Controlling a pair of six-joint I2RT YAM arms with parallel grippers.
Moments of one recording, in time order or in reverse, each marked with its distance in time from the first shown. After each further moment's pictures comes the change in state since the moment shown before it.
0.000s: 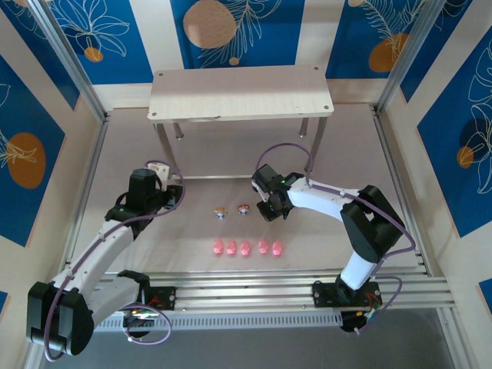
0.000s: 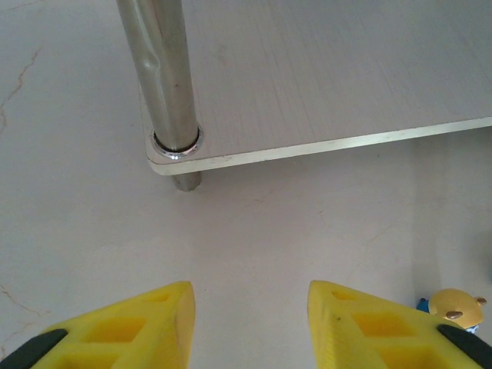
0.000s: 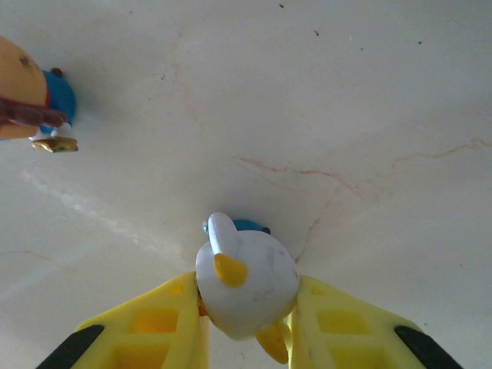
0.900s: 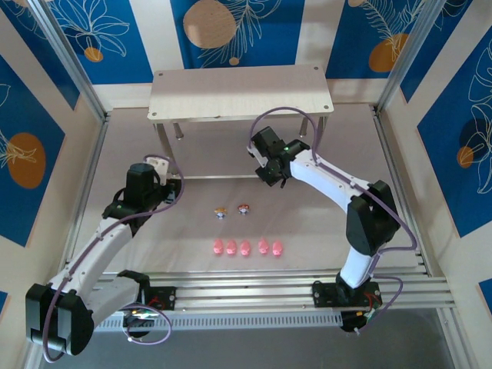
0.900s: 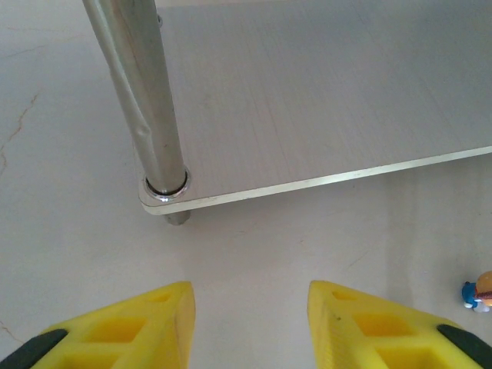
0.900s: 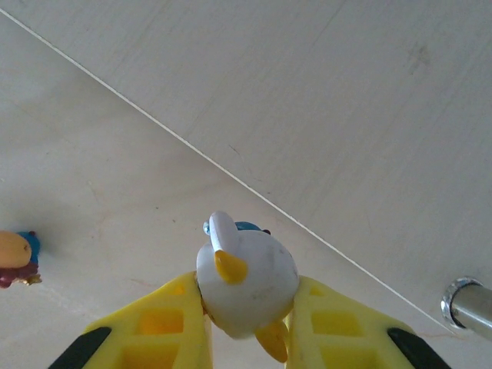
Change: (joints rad) left arm 0.000 0.000 0.060 -0.005 0.027 0.003; right arm -0.087 0.071 0.403 -0.173 0.140 -0.251
